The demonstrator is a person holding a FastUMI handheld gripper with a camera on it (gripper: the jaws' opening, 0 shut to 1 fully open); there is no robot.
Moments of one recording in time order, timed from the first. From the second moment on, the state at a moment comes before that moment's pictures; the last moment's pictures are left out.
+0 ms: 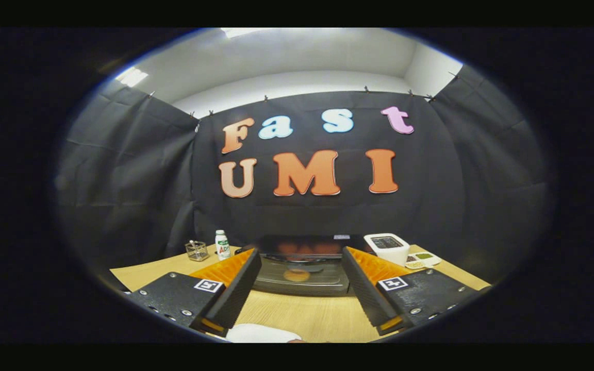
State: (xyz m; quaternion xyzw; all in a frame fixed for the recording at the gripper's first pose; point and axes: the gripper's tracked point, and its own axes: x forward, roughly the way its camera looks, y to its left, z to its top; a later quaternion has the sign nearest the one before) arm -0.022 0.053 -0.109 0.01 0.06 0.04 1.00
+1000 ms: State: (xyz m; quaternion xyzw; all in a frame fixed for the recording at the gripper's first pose) arm -0.048 0.040 -0.002 -0.01 -0.04 0.03 1.00
